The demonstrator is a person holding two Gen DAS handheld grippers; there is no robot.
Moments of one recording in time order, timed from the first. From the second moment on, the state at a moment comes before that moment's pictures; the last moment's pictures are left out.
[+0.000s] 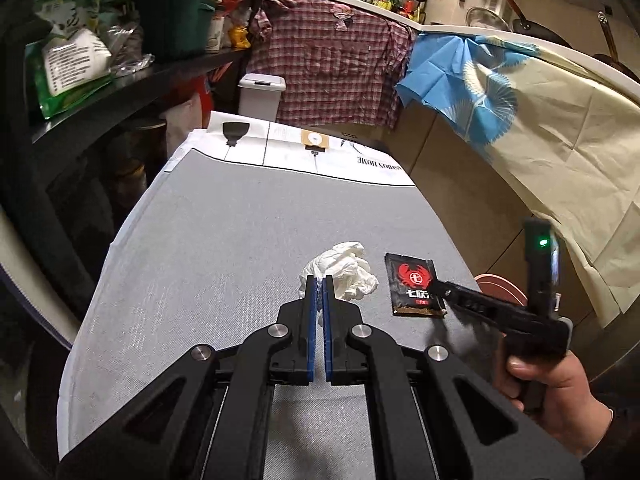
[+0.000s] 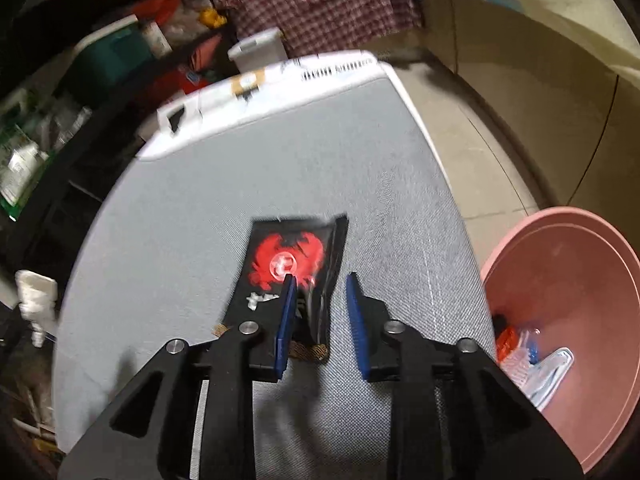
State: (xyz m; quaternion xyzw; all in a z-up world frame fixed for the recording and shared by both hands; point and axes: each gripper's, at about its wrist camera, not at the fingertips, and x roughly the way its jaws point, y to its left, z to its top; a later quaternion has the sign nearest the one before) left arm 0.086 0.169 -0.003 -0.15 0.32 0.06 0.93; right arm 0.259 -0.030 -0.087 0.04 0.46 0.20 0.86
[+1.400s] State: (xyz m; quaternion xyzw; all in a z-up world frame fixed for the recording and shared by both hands) left arm 0.055 0.137 0.002 -0.14 0.31 0.04 0.94; right arm 0.135 -0.103 0.044 -0.02 0.32 0.26 0.91
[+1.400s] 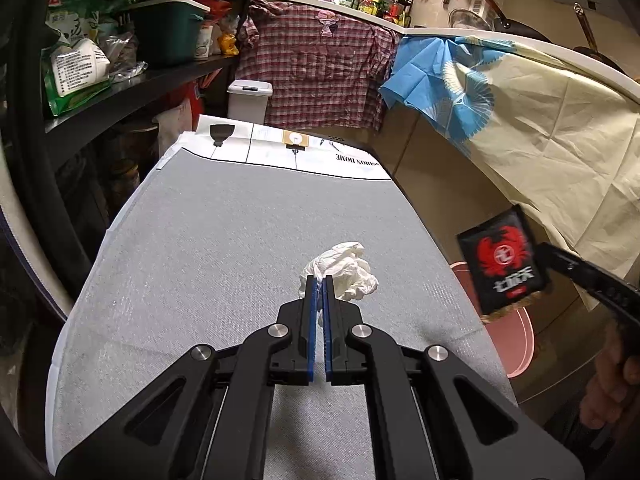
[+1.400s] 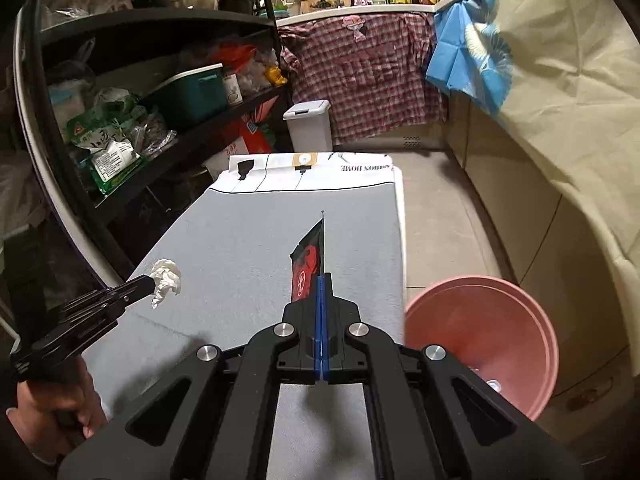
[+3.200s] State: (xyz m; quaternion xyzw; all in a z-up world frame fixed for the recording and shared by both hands) left arm 0.172 -0.080 -0.020 -0.04 0.36 -0.13 0.93; right arm 0.204 -0.281 0.013 0.05 0.32 0.08 0.94
